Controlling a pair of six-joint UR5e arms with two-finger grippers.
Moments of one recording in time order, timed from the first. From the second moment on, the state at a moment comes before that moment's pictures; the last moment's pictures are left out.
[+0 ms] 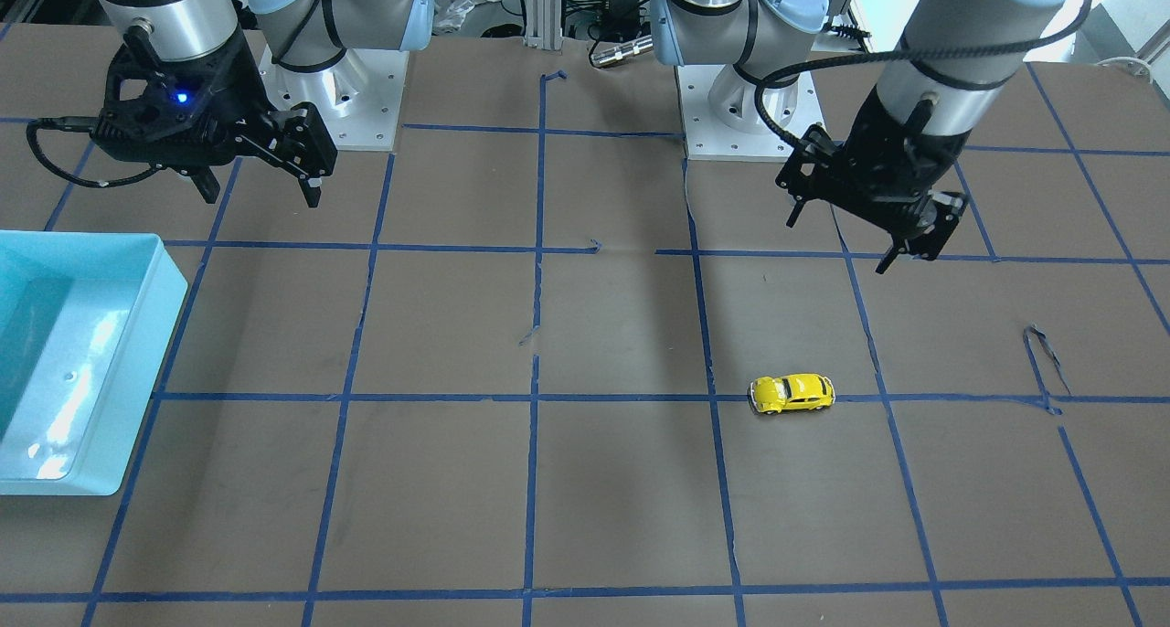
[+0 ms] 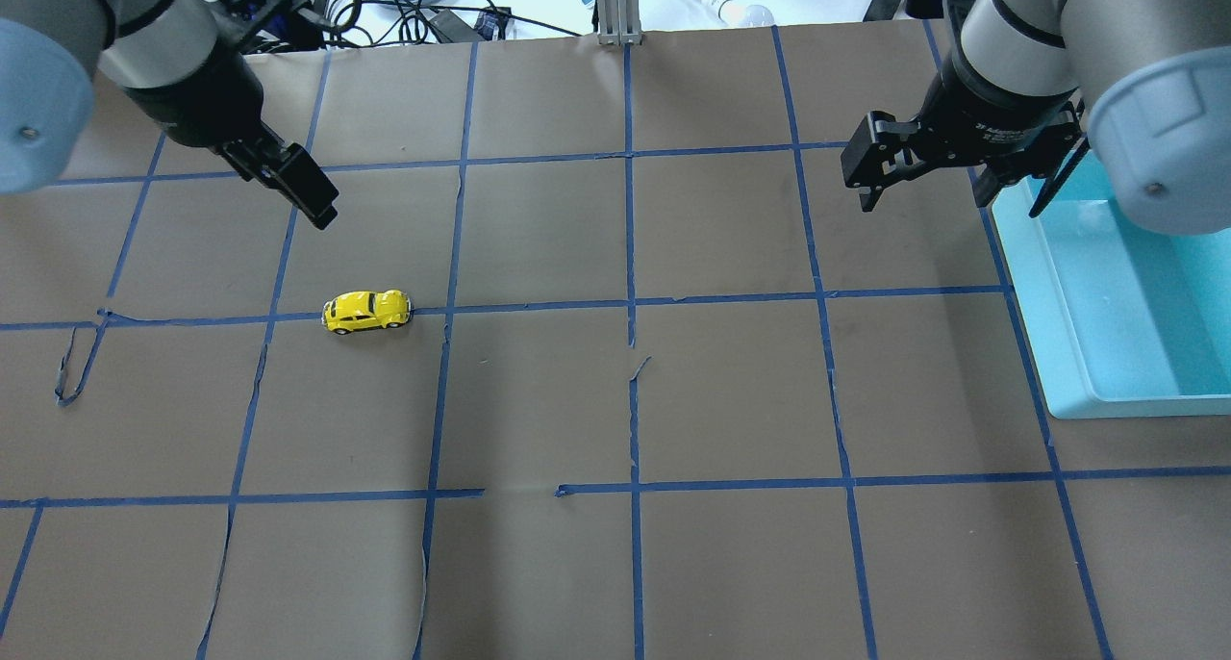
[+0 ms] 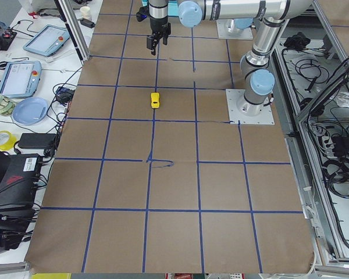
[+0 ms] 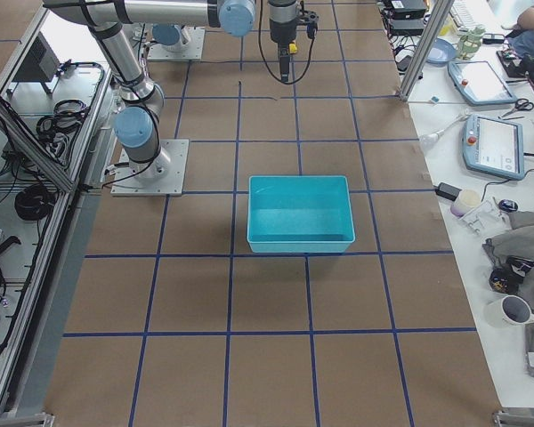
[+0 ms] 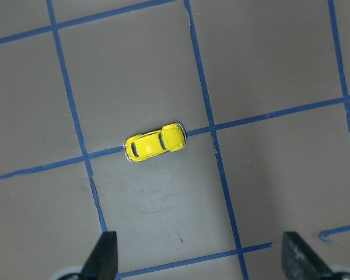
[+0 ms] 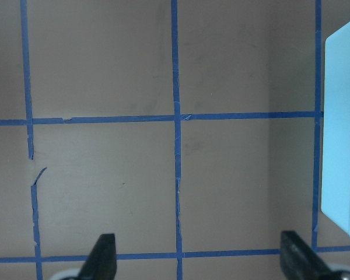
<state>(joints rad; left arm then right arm) -1.49 -1.61 -1.62 -1.47 1.59 0.80 1.56 -1.65 1.68 -1.68 -1.59 0.01</state>
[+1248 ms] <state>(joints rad) -1.41 -1.85 -1.92 -0.91 1.60 1.68 1.56 -1.65 1.68 -1.68 -1.59 0.01</state>
